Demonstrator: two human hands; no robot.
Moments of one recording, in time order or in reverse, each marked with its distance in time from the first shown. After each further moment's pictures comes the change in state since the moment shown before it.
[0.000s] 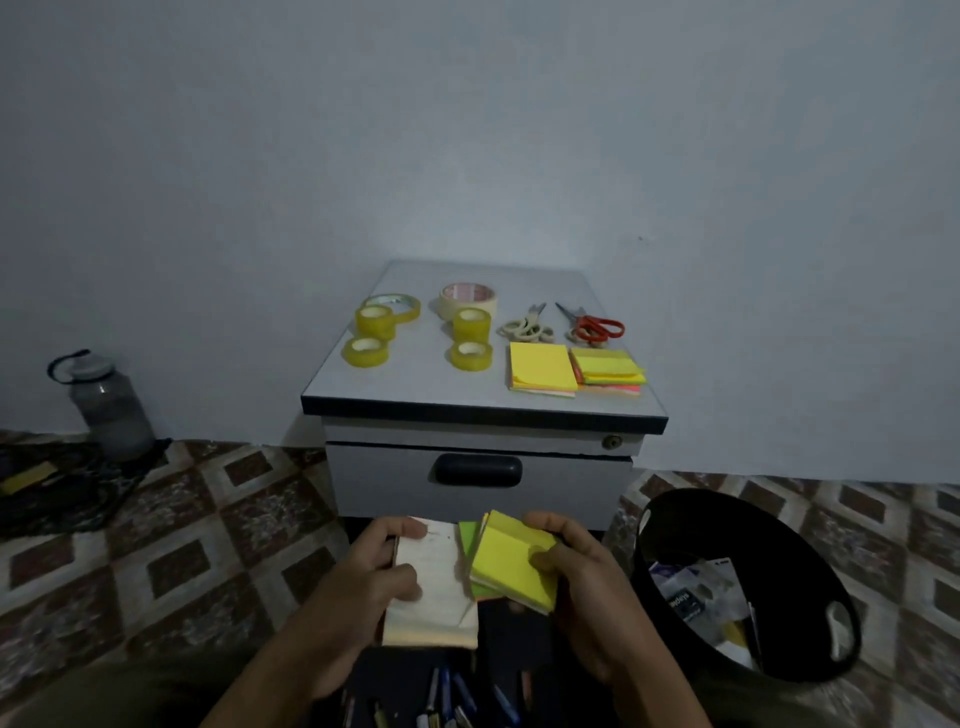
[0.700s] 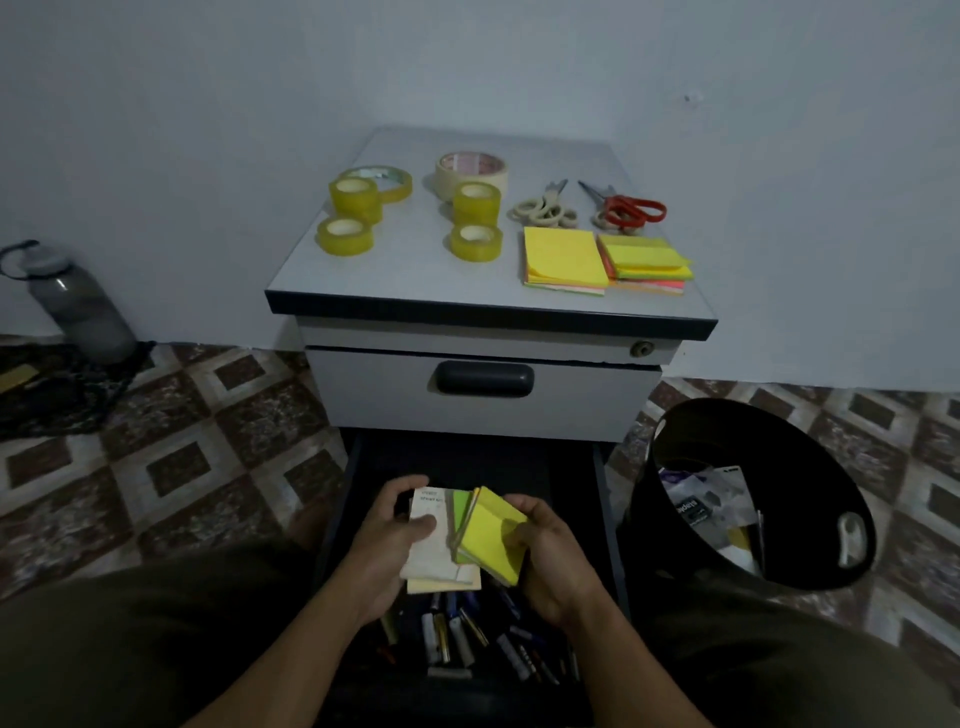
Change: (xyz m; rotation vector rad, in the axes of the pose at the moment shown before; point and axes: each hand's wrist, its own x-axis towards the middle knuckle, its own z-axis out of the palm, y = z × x) left_hand 0.076 -0.104 -0.004 -0.087 0.187 -0.177; right_hand 0.068 0.114 -0.023 0.063 0.153 0.247
